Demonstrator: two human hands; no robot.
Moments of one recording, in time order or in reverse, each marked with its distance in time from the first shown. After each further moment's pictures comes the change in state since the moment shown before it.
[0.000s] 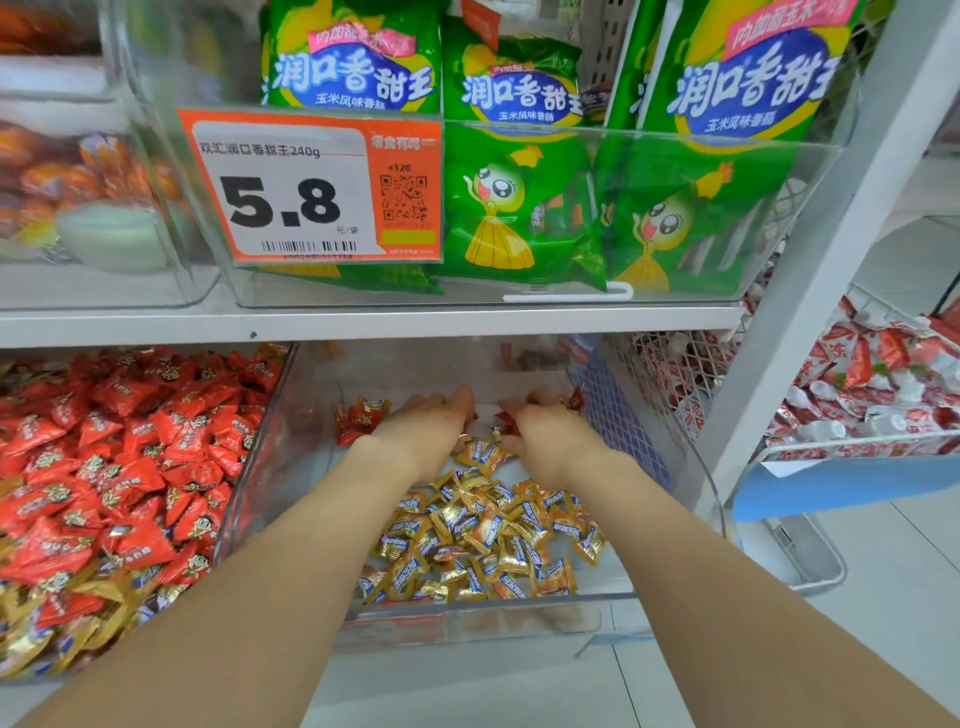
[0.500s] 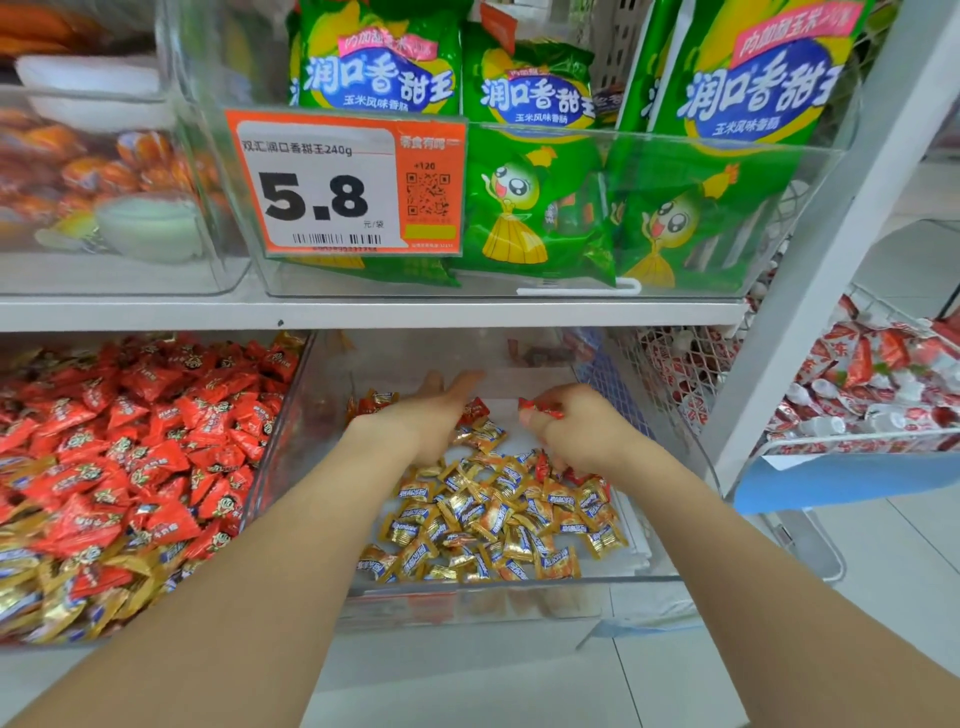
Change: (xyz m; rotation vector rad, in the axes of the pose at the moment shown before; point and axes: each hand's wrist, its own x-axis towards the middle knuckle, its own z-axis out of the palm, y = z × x) left_hand -0.017 0.004 -0.028 -0.076 -0.111 -0.048; right_hand -0.033 0.008 -0.022 0.680 0.069 0.117
